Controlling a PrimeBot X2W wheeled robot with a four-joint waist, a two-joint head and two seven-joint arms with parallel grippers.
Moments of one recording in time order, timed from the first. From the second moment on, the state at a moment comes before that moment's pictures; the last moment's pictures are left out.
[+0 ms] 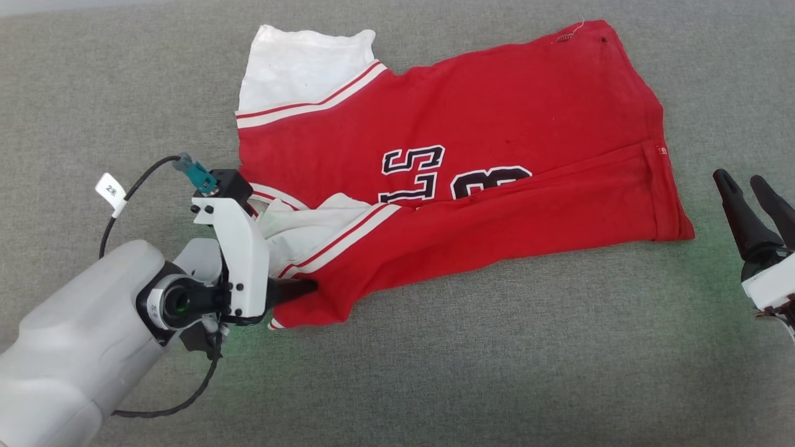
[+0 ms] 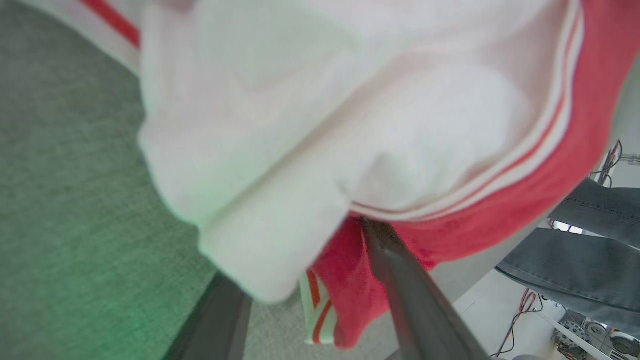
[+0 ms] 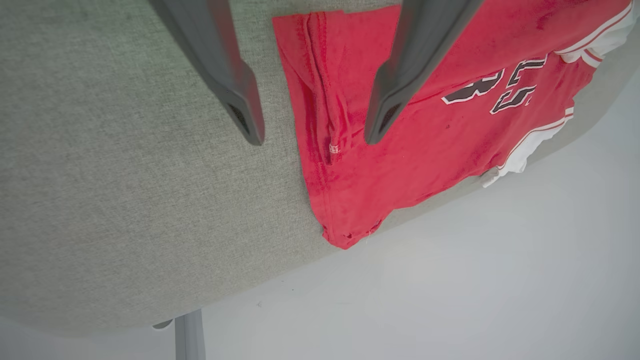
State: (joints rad) left arm -0.86 0.63 -1.10 0.42 -1.48 0.06 0.66; right arm -0.32 -0.48 0.04 0.23 0.93 0.13 0.12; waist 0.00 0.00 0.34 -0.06
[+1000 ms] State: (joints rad) left arm -0.93 0.50 -1.09 0.52 -1.43 -0.06 0.57; right arm -0.51 -0.69 0.35 0.31 0.77 0.13 0.61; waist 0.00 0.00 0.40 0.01
